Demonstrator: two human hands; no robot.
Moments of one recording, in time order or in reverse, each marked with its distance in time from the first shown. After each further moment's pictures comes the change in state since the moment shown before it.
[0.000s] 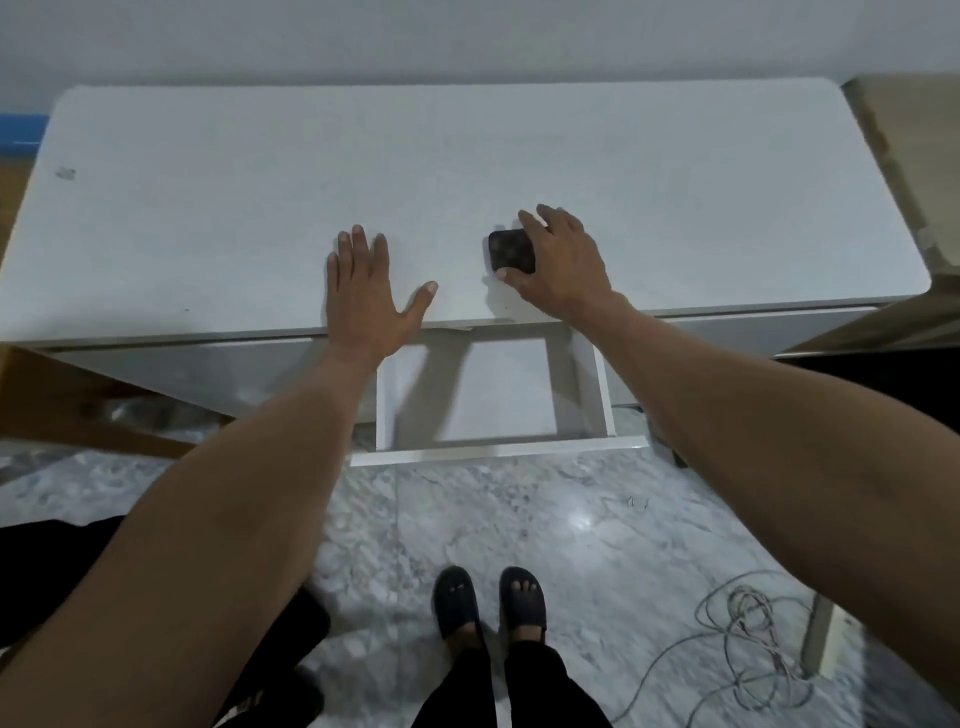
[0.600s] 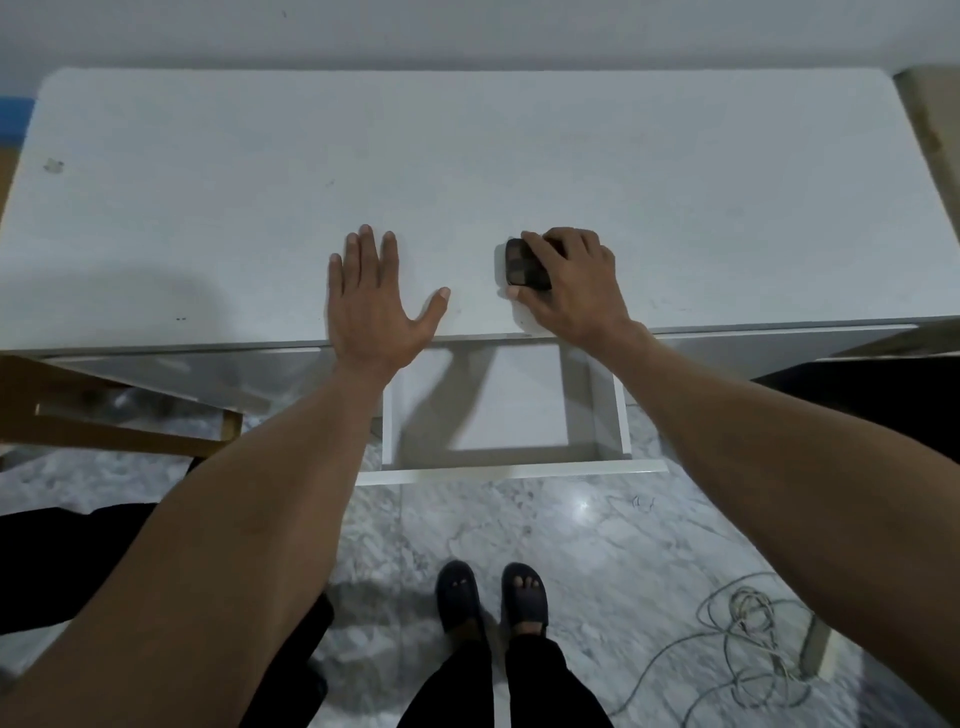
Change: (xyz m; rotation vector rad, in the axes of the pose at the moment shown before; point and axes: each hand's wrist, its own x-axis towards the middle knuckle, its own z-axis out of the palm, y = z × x) left_hand 0.007 -0.004 0.017 0.108 0.152 0.023; right_hand 0.002 0.010 0.025 -0.017 0.123 -0.109
